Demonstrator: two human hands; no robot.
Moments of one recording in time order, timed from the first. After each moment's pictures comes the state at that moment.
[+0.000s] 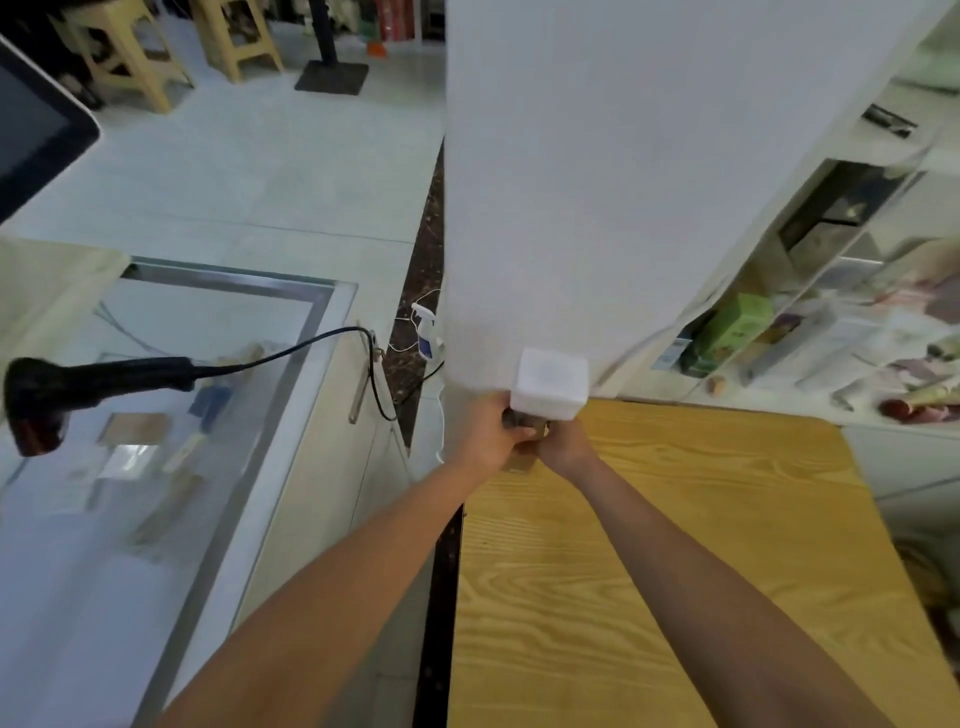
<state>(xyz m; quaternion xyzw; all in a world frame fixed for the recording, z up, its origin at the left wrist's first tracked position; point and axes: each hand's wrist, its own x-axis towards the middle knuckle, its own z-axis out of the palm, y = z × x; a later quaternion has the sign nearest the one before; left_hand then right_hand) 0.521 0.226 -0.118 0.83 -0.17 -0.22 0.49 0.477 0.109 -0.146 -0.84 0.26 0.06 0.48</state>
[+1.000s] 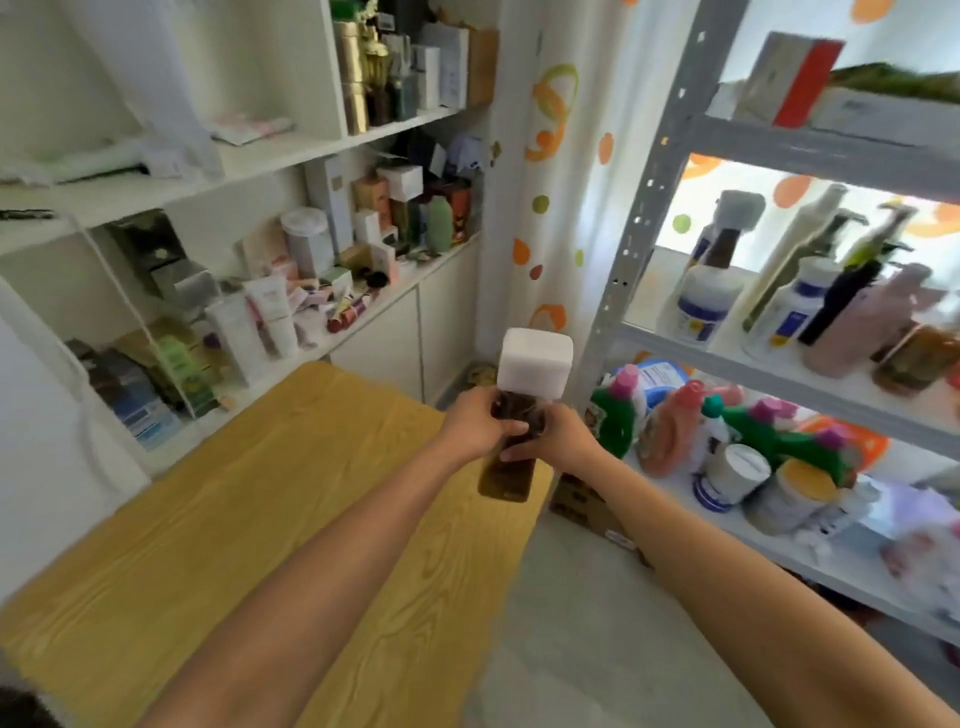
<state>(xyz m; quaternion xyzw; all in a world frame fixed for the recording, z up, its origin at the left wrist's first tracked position) 0.080 0.070 0.030 0.61 -0.64 -0.38 0.26 -0.061 0.059 -0.001 -0.67 0.60 -0.22 0.39</state>
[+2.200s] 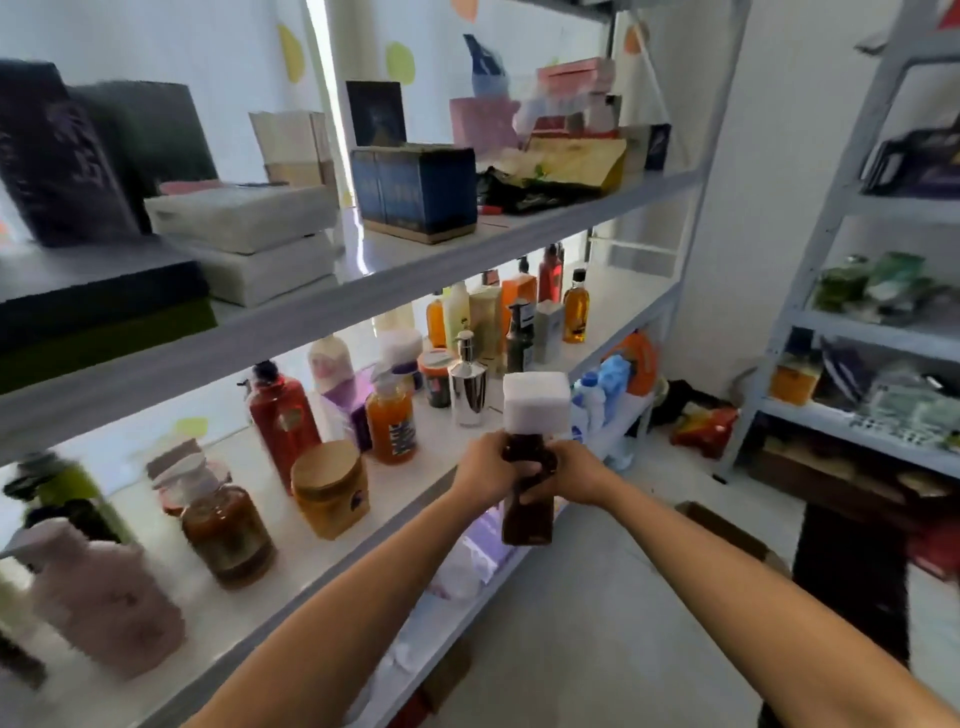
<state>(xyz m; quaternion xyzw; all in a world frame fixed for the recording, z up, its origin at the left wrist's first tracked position) -0.732 0.094 0.051 0.05 -0.89 -0.45 0.02 -0.776 0.233 0.045 -0.21 0.90 -0.36 0.16</state>
